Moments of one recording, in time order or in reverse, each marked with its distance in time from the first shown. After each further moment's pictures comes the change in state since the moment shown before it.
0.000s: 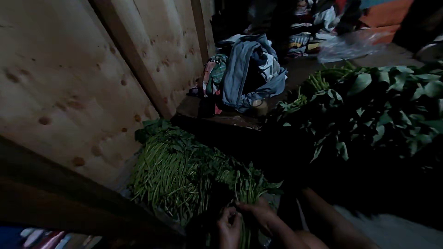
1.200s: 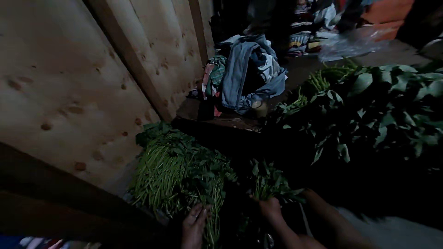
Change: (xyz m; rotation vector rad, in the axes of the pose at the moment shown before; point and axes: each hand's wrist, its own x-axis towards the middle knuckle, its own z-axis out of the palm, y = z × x) left_hand 0.038 -0.043 -0.066 -0.539 0.092 -0.275; right_hand 0.020 0.001 -0.012 -0.080 0.384 -0.010
